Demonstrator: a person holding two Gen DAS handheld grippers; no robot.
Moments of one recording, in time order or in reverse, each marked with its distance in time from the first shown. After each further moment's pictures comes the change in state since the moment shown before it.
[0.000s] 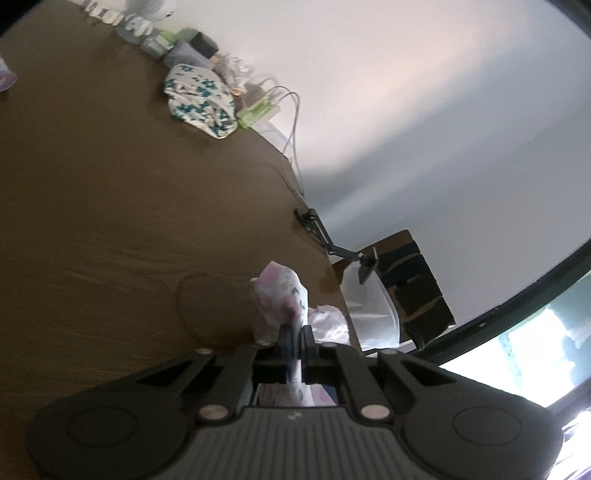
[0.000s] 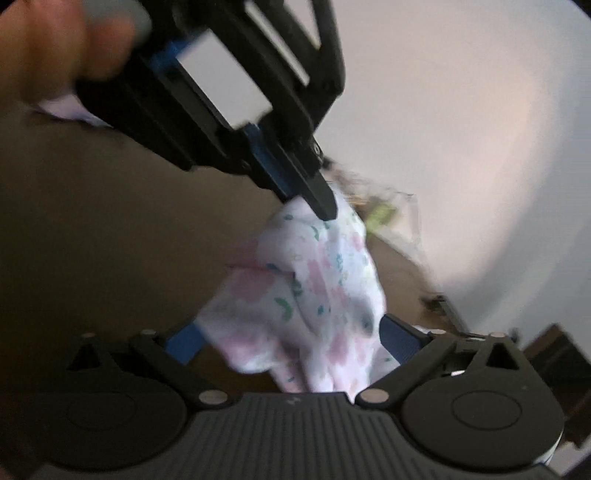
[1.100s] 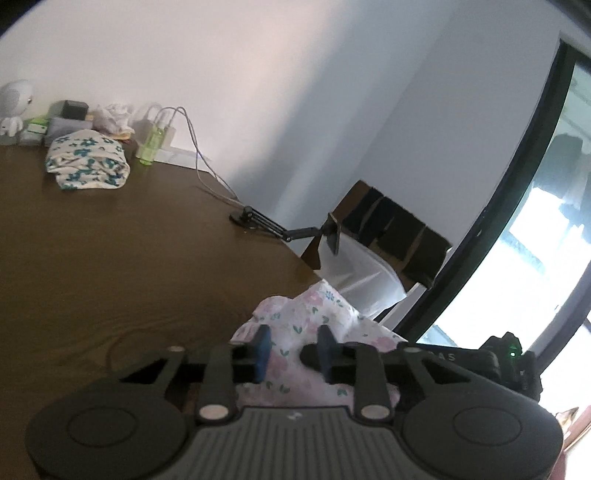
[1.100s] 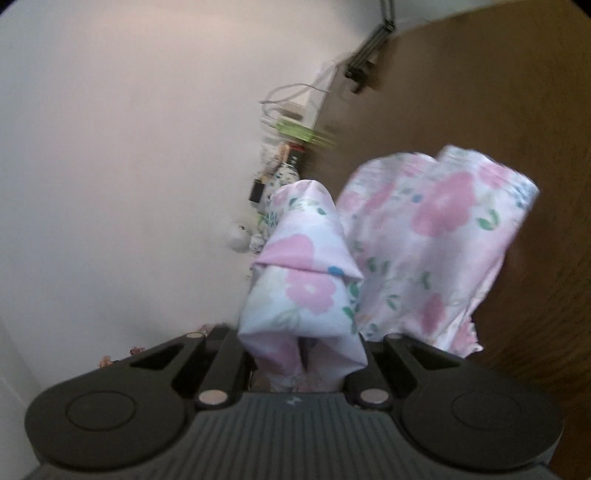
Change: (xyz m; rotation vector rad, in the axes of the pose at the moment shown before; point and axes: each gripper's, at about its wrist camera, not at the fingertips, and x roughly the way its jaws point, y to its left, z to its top) left arm 0.071 -0.046 -0.026 0.483 -0.007 0.010; right arm 0.036 -0.190 -0.151 1.679 0.071 0.706
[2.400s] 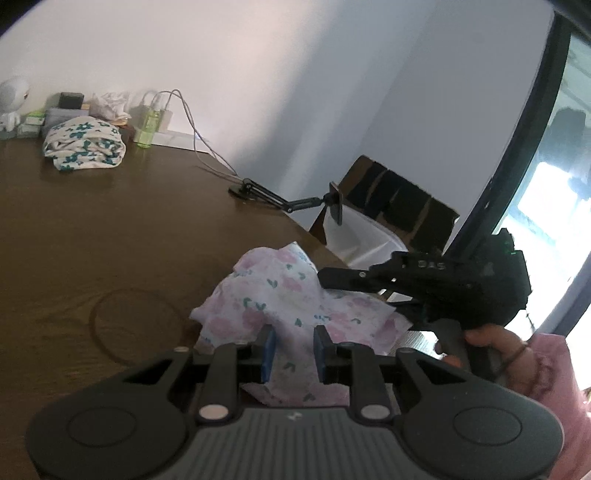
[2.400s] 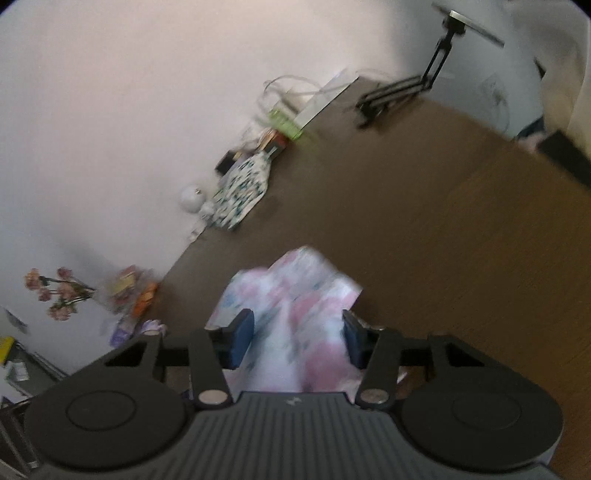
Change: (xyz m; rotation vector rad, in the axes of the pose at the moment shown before) left arm 0.006 -0.014 -0.038 0.047 0.040 0.030; right arm 0.013 0.024 0.078 -0.353 0.126 -0.201
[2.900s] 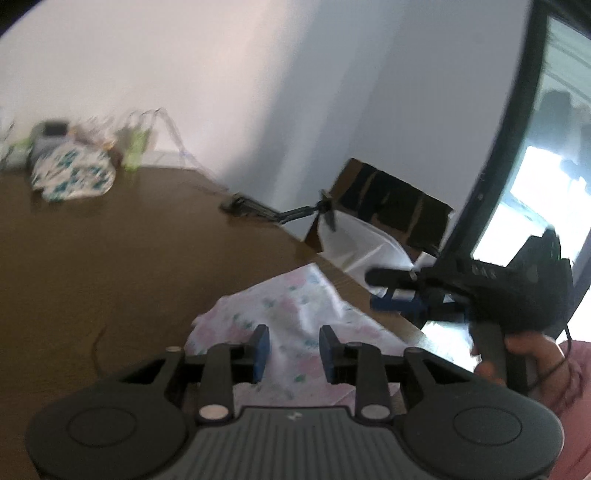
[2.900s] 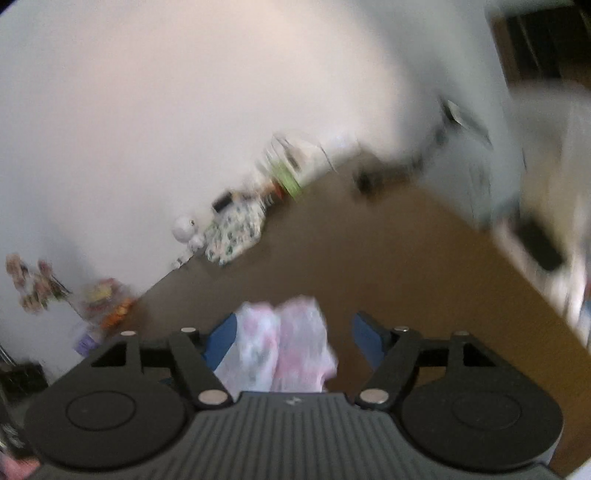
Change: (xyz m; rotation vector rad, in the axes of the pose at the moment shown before) left arm -0.001 -0.014 0.012 0.136 -0.028 -0.009; right arm -0.046 0.042 -0.012 -0.289 -0.203 -0.123
